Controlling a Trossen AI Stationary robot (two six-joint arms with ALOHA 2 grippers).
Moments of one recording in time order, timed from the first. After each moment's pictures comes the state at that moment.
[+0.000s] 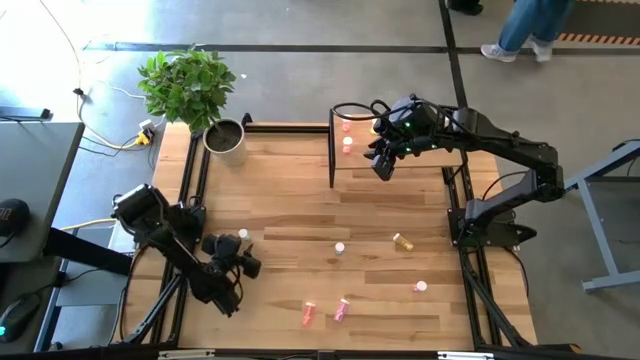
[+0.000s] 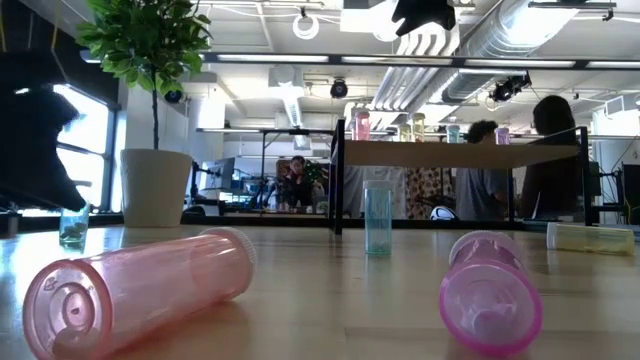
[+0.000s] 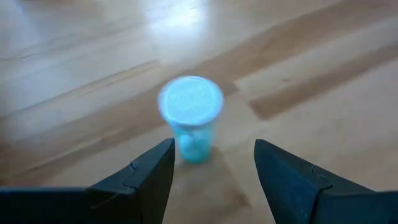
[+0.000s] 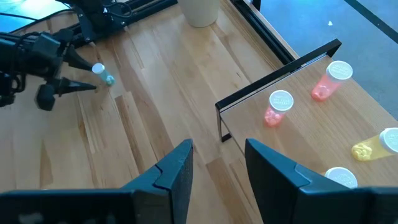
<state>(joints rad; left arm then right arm) -0.76 1.79 0.81 -1.05 -0.78 -2.17 -0.27 1.38 1.62 -1.01 0.02 0.20</state>
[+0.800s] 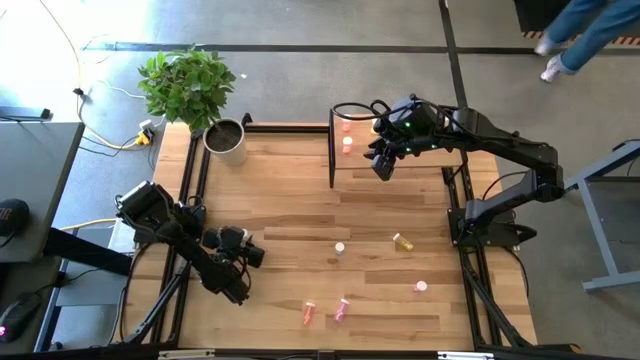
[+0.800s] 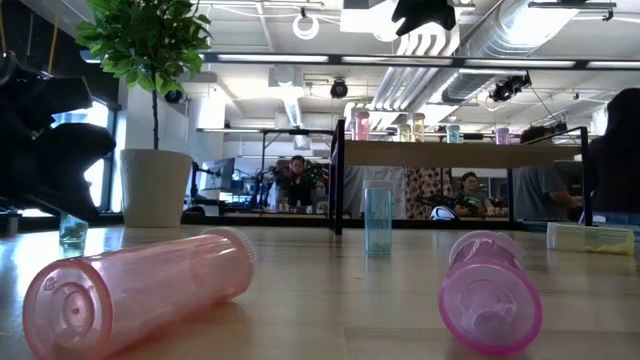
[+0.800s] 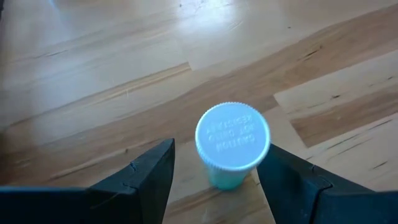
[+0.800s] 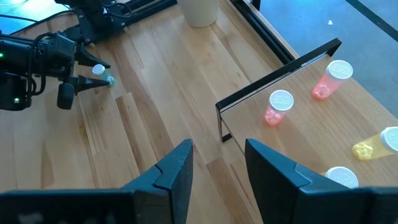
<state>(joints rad) -0.66 1.79 0.78 -1.04 -0.73 -2.14 -0.27 1.38 1.62 -1.01 0.02 0.21</state>
